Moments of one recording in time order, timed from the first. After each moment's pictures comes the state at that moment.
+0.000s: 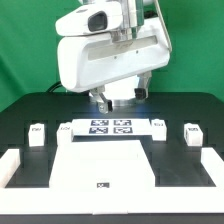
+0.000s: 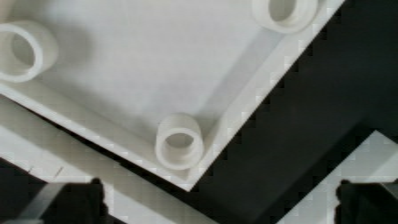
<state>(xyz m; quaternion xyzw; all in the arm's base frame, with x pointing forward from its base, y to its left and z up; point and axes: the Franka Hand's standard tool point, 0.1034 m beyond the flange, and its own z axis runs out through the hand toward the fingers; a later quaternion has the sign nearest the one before) 0.561 -0.005 0.129 -0.94 -0.35 -0.02 0.05</state>
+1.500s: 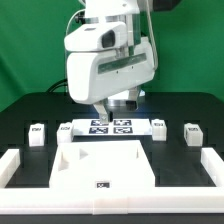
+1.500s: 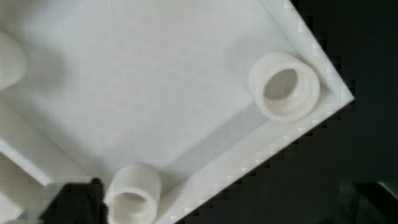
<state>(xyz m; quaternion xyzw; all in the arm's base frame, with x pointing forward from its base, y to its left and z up) 0.523 -0.013 0.091 -0.83 -0.56 0.00 0.00</state>
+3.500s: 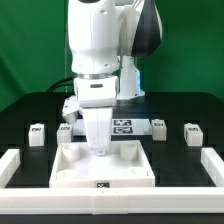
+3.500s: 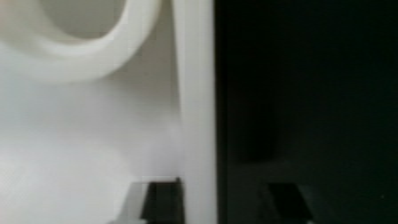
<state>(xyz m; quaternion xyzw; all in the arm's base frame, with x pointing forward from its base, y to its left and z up) 0.464 -0.049 0.009 -0.69 -0.72 0.02 0.03</state>
